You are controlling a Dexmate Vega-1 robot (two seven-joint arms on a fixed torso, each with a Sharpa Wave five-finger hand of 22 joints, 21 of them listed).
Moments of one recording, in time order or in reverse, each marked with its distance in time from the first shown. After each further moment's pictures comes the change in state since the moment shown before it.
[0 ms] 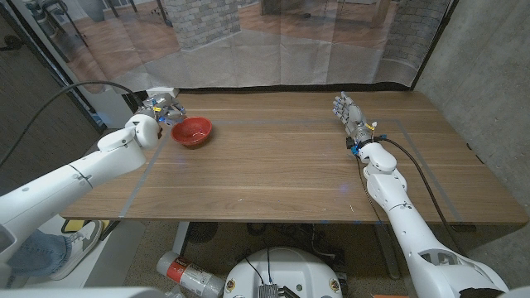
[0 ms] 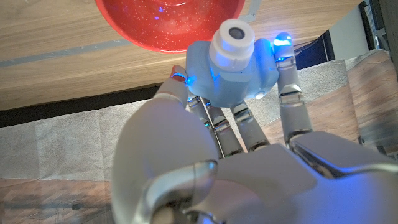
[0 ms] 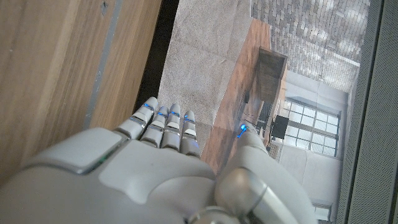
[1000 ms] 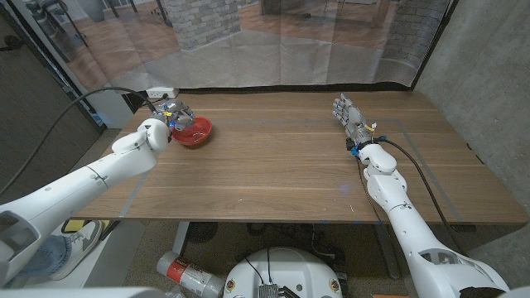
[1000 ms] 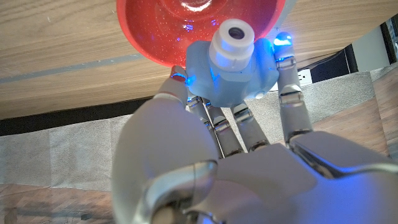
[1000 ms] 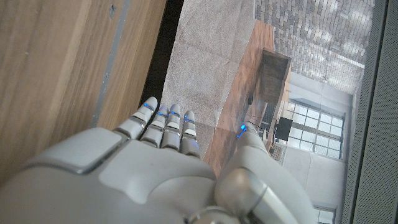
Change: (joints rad) left arm -0.042 -0.075 0.054 0.091 0.034 -0.051 -0.019; left_hand 0.000 0.000 0.000 0.000 -0.005 0.000 0.000 0.000 0.000 0.005 -0.005 -0.015 0.014 0.002 -0.002 -0.014 0.014 0.000 0.000 0.011 0.000; right arm 0.010 -0.003 -0.002 0.029 -0.003 0.003 0.007; right_hand 0.000 0.000 0.000 0.000 0.000 0.000 0.000 0.000 0.000 0.004 0.004 0.000 0.000 0.000 0.000 0.000 0.000 0.005 0.005 -0.011 0.000
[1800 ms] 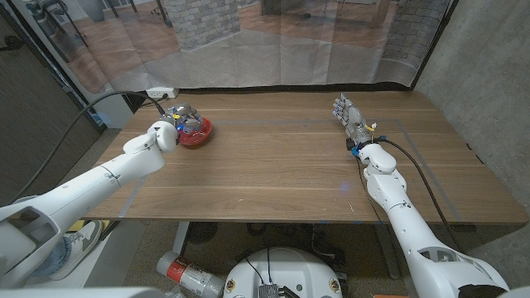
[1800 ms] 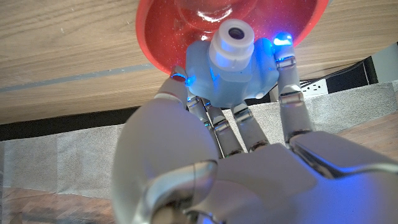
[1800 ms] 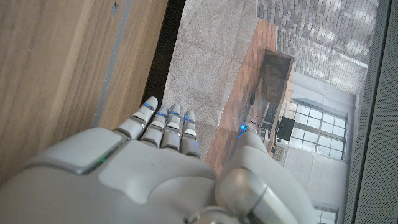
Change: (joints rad) left arm -0.037 -0.058 0.042 0.072 0.014 -0.034 -0.014; left_hand 0.000 0.000 0.000 0.000 0.001 0.007 -0.007 0.008 -0.005 0.007 -0.004 -0.021 0.009 -0.002 -0.001 -0.010 0.009 0.000 0.000 0.012 -0.003; right arm 0.008 0.002 0.004 0.016 -0.007 0.004 0.002; right_hand 0.000 0.000 0.000 0.000 0.000 0.000 0.000 0.000 0.000 0.005 -0.005 0.000 0.000 0.005 -0.005 0.000 0.000 0.005 -0.006 -0.007 0.000
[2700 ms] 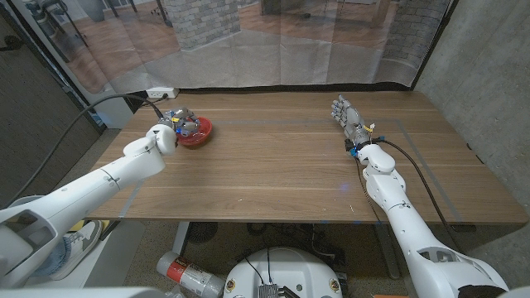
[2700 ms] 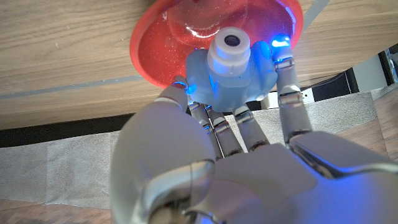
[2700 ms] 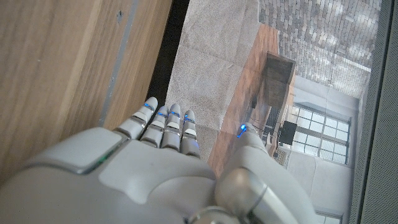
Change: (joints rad) left arm 0.017 0.009 0.000 -0.019 -0.005 0.054 0.006; left_hand -0.051 -0.005 0.072 0.072 -0.016 -0.076 -0.032 -0.031 -0.005 -0.051 -0.007 -0.049 0.014 -0.099 0.012 -0.052 -0.003 0.000 0.000 -0.042 0.003; right arm -0.001 0.001 -0.005 0.000 -0.008 -0.012 0.003; right_hand 0.000 0.000 -0.003 -0.003 0.000 0.004 -0.004 0.000 0.000 0.000 0.000 0.000 0.000 0.000 0.000 0.000 0.000 0.000 0.000 -0.004 0.000
